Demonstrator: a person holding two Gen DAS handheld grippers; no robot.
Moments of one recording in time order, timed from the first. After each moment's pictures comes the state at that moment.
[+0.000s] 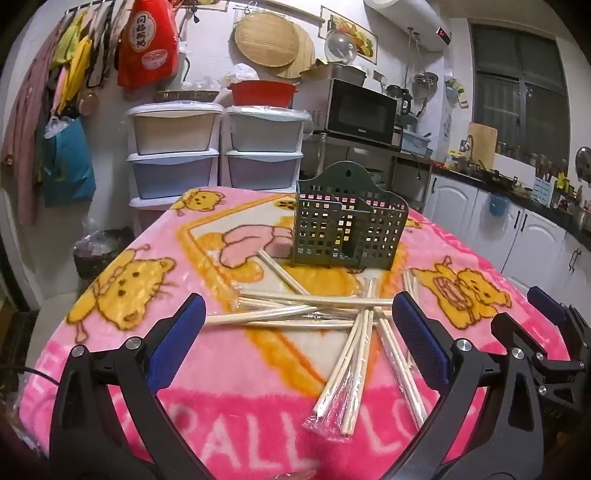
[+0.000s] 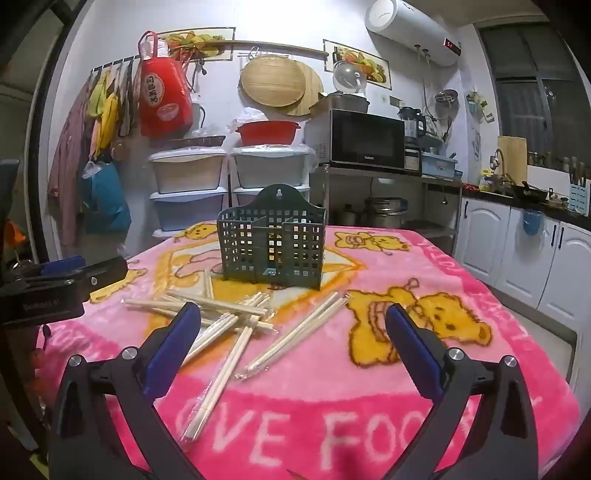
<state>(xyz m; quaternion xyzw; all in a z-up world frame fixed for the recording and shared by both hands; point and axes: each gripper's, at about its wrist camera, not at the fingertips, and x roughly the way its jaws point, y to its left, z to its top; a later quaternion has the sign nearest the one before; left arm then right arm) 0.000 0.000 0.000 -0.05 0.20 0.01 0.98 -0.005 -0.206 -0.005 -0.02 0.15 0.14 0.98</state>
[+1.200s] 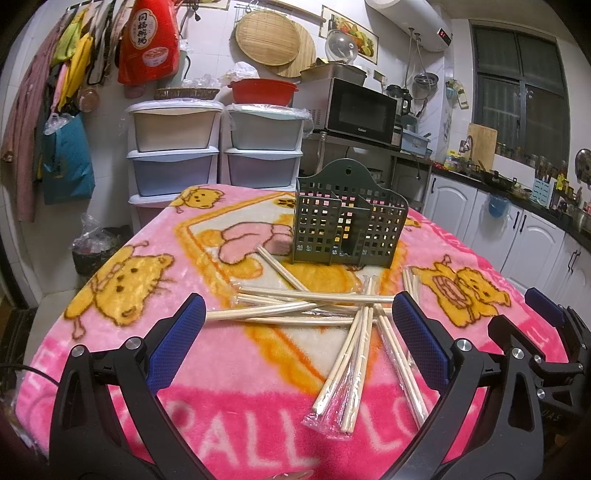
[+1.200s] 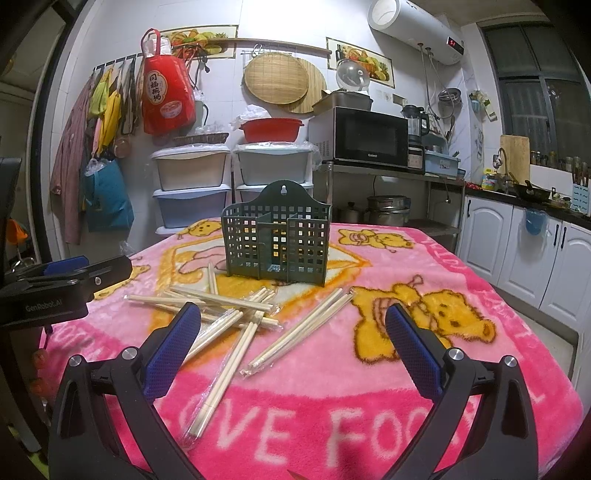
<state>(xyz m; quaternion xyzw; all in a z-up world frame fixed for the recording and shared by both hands) -0.003 0.001 0.005 -0.05 0.20 0.01 0.98 -0.008 -0.203 -0.007 -0.02 0.15 0.15 0.98</state>
